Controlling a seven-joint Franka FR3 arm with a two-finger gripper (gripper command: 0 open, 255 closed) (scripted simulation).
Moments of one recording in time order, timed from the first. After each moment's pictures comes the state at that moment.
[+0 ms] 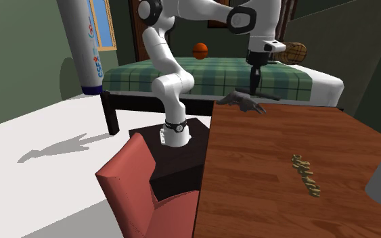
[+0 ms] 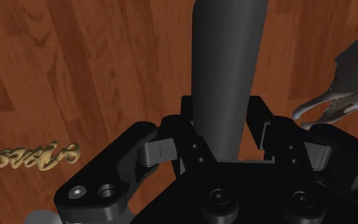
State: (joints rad) arm 0.46 -0.58 0.25 -2.44 0.22 1.84 -0.29
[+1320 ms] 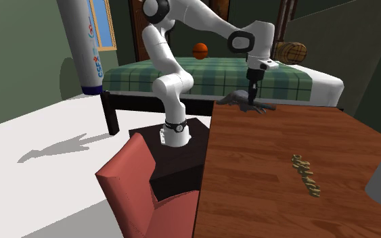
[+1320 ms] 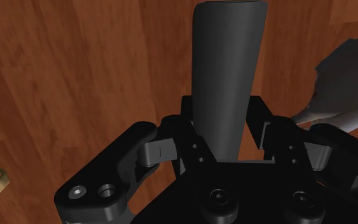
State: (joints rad) arm 0.53 -0.54 0.41 -2.57 0.32 2.04 -0.17
